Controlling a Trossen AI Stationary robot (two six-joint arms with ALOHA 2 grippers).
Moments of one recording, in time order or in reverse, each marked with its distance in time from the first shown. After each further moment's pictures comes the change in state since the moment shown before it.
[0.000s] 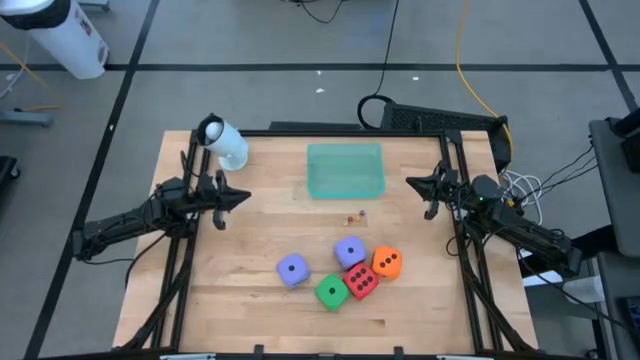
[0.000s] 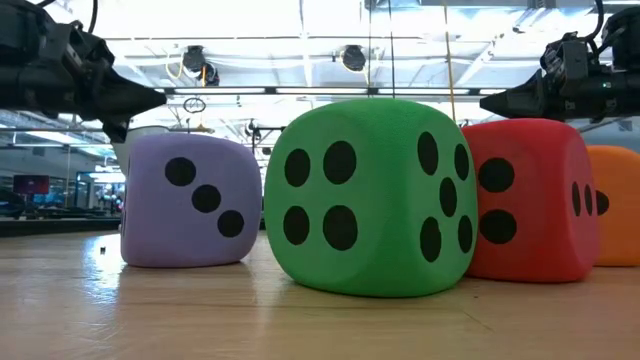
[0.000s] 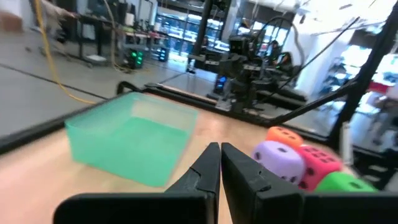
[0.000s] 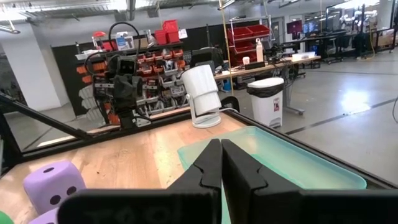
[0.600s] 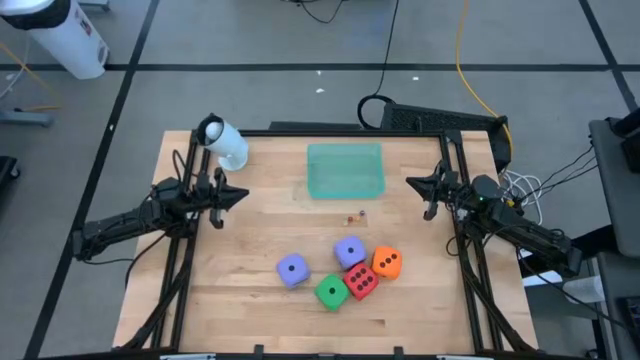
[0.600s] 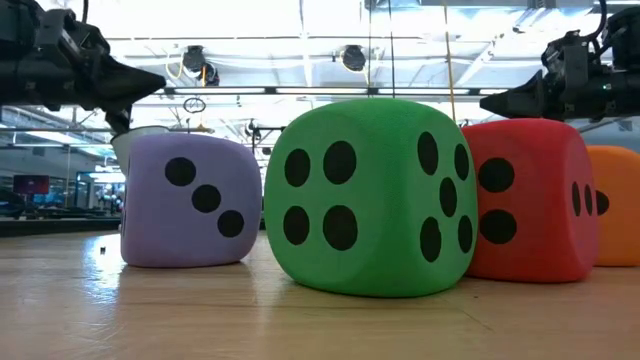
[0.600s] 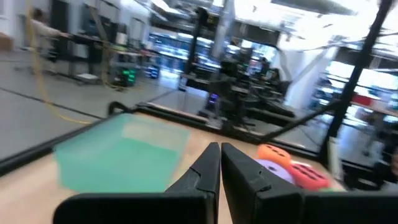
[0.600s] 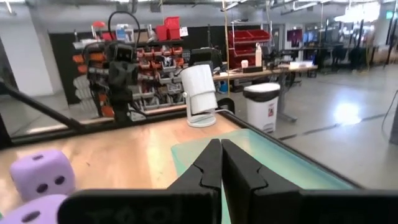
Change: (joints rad) left arm 0.000 0.000 0.000 0.086 -0.013 0.002; right arm 0.000 0.000 0.000 -0.001 0.000 -0.105
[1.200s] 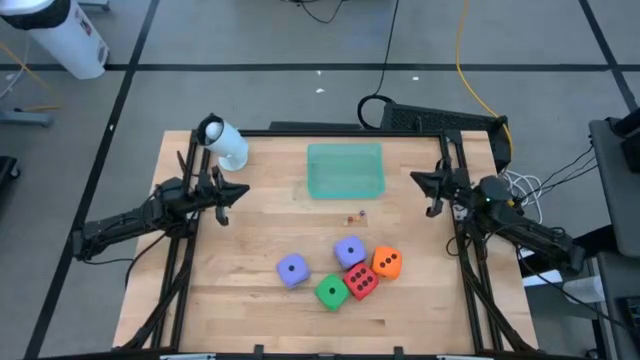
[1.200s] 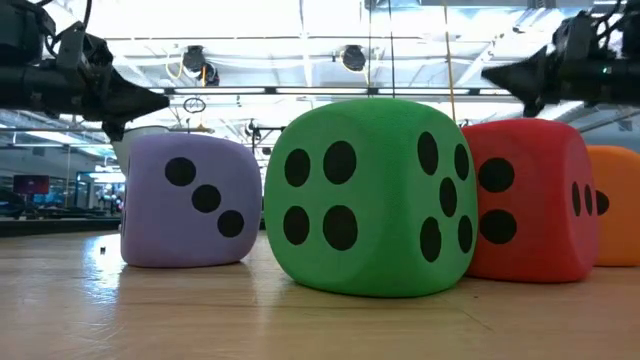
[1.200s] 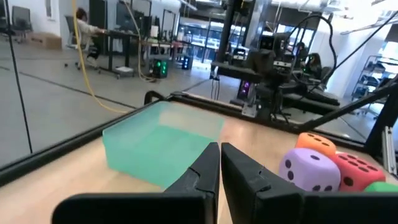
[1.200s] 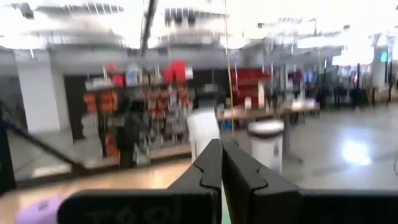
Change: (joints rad) left arm 0.000 0.000 0.000 -0.083 -0.109 0.068; right arm 0.019 0.054 0.016 0.188 0.002 0.033
